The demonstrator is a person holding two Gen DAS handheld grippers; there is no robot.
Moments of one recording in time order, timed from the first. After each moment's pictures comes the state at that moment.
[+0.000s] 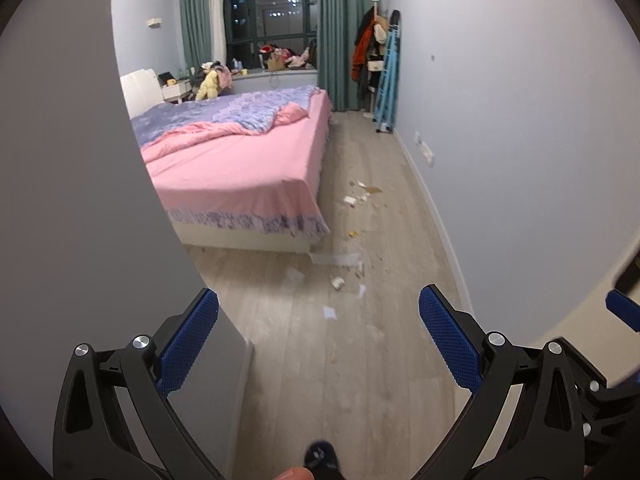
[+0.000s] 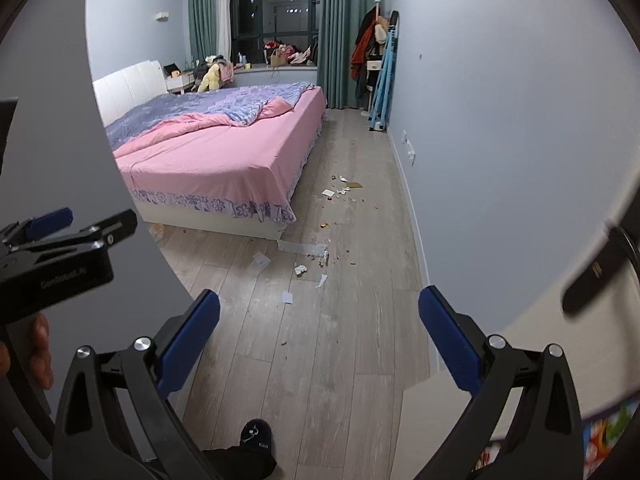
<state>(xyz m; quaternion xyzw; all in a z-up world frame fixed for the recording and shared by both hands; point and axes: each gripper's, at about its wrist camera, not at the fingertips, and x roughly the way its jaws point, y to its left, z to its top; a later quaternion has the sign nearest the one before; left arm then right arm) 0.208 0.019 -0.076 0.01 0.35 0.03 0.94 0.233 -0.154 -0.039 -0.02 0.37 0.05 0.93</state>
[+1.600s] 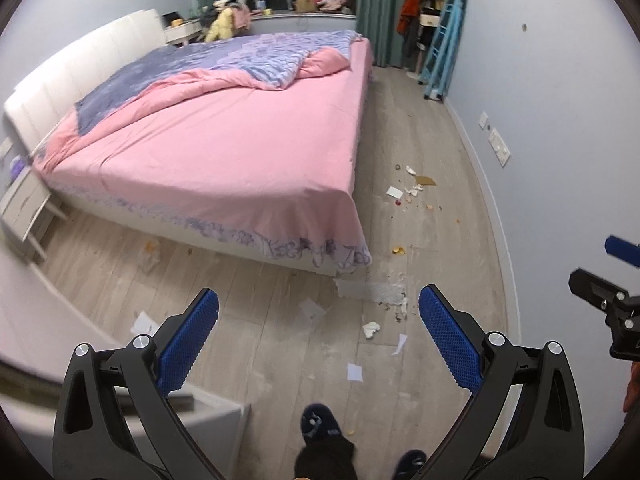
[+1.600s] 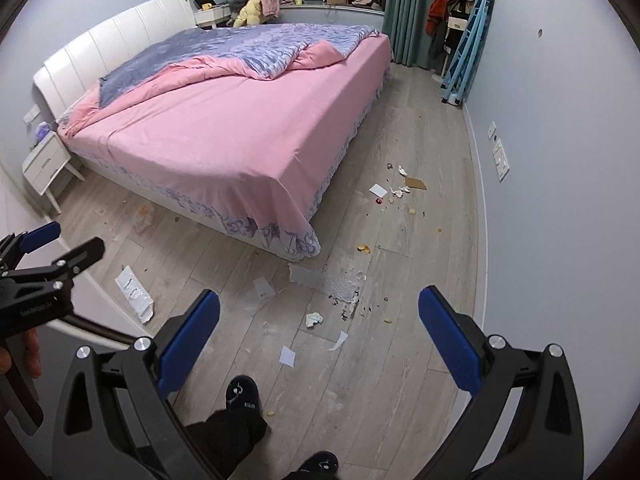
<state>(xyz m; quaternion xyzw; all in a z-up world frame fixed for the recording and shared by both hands) 0.681 0.142 -0.230 -0.03 0.45 0.06 0.89 0.772 -0.081 -0.157 -0.07 0.46 0.15 0.87</state>
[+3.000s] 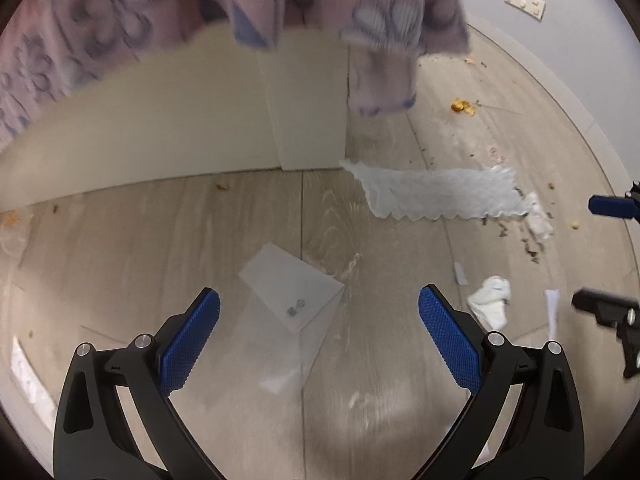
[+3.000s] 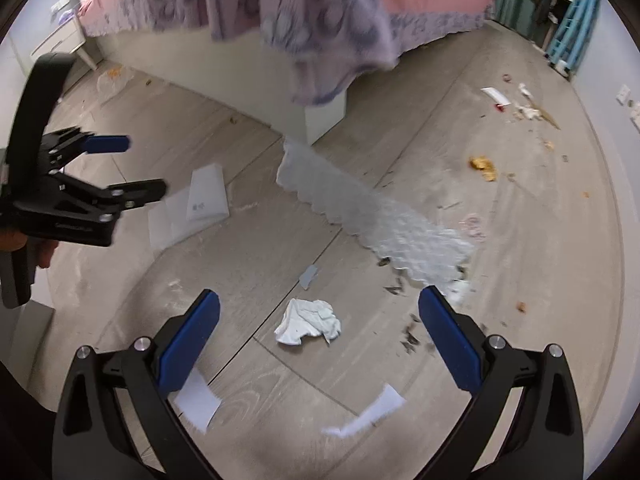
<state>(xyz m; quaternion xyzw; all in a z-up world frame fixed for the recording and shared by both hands) 0.853 0.154 -0.854 0.02 0.51 0.00 0.86 0.915 -0.029 -0.773 -0.15 0.49 0.30 0.81</state>
